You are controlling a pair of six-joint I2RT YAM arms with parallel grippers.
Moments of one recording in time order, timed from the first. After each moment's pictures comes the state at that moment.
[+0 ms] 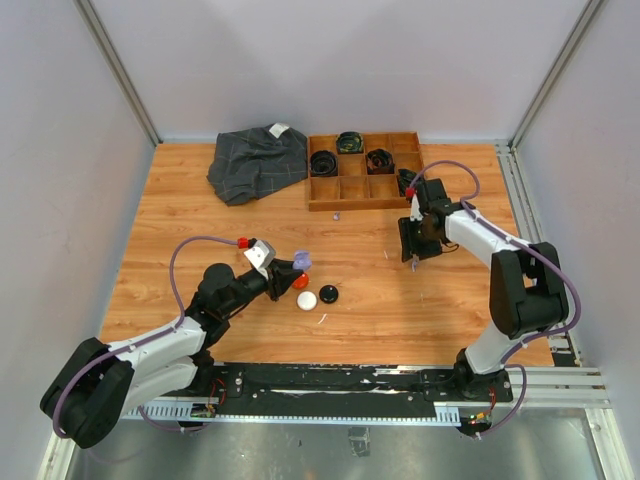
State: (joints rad) left arm -0.56 0.98 0.15 0.77 0.32 -0.11; right arm 0.25 1.64 1.05 -0.60 -0.10 0.10
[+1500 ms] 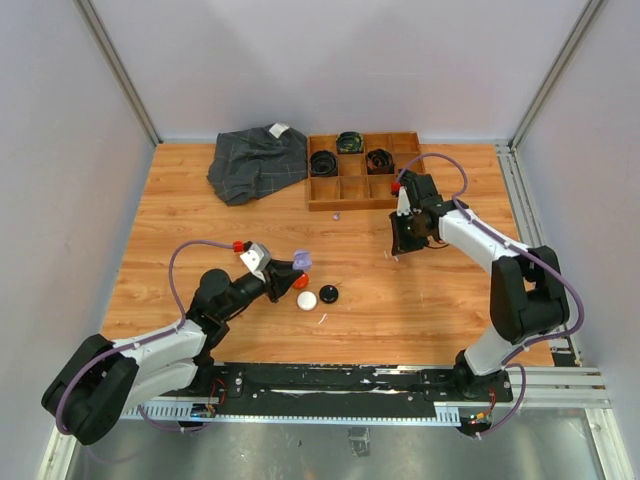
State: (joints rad) left arm -0.56 1.00 0.11 0.90 0.33 -0.15; right arm 0.32 1.63 1.09 -0.59 -0.14 0.10
